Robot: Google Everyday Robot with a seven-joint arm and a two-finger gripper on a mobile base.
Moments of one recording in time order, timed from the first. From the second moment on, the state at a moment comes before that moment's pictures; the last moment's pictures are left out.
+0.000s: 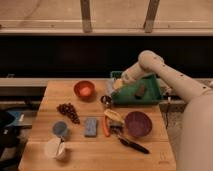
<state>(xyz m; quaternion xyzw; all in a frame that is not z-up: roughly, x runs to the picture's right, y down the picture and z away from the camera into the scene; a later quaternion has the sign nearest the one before) 0.084 -0.014 0.833 -0.37 -0.13 0.53 0.75</state>
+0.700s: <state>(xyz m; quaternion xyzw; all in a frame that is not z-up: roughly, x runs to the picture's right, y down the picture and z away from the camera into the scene) 0.060 0.031 0.859 -0.42 -0.12 0.52 0.73</state>
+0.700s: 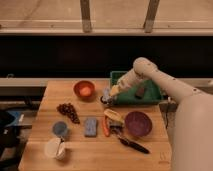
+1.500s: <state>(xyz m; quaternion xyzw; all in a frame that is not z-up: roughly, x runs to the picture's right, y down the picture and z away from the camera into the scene) 0.034 0.054 0.863 -0.45 -0.11 0.51 0.72</state>
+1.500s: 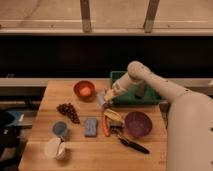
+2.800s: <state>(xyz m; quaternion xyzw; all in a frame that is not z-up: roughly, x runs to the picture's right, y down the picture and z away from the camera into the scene) 0.093 -0.042 0.833 -0.31 -0.11 0.54 0.77</state>
